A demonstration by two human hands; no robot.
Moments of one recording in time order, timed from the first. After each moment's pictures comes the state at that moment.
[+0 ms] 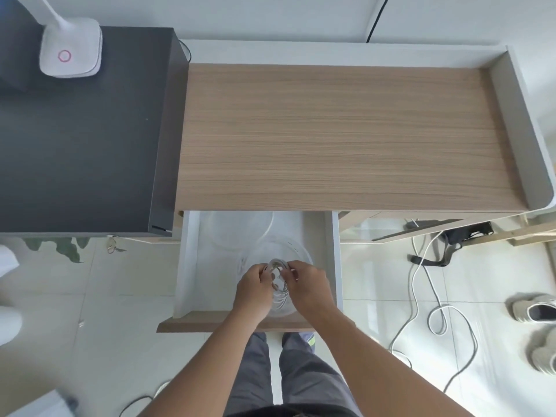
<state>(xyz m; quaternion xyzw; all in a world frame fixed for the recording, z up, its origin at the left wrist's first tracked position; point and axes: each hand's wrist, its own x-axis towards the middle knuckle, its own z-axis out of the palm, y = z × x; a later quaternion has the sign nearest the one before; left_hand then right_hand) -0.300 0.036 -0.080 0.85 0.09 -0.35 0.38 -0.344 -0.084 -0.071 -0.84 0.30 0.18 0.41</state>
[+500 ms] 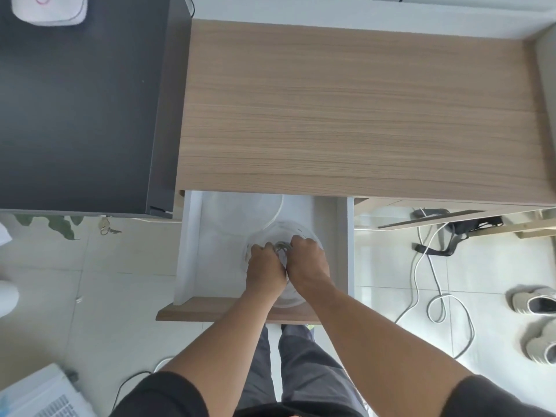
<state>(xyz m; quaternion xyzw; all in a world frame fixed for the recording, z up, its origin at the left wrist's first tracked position) -0.287 0.020 -0.111 0.91 0.01 -0.35 0.21 -0.304 -0.073 -0.102 -0.89 0.29 0.27 0.24</state>
